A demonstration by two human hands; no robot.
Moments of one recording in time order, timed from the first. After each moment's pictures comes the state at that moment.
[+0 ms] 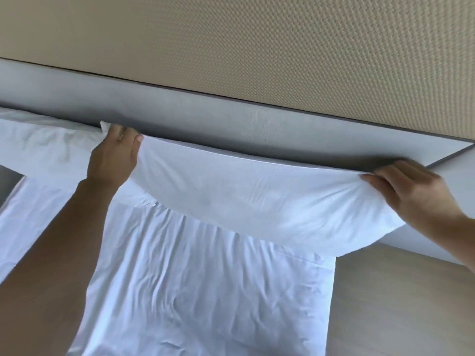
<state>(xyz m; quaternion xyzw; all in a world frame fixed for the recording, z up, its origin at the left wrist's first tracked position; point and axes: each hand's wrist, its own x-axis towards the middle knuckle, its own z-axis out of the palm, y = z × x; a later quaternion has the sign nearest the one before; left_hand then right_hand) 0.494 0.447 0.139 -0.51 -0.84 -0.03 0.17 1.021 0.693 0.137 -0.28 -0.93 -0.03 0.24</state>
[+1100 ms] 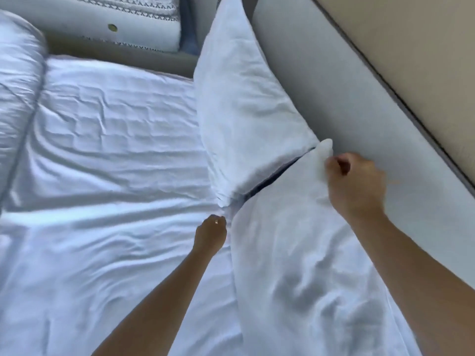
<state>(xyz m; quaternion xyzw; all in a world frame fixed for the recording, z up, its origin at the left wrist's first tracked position) 0.560 0.358 -0.119 0.21 -0.78 -0.54 -0.22 0.525 0.535 0.134 -0.11 -0.98 0.12 0.14</state>
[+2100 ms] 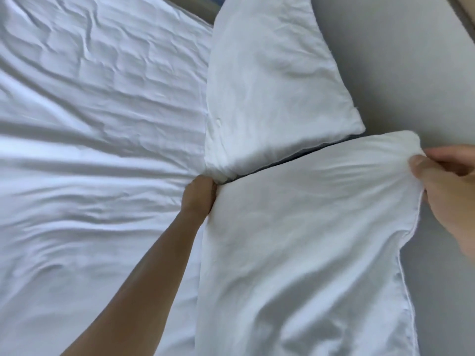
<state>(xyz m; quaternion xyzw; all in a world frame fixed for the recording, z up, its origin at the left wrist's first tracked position) 0.489 0.388 -0.209 0.13 -0.91 -0.39 -0.07 0.503 0.609 0.152 -0.12 -0.97 0.17 0.13</state>
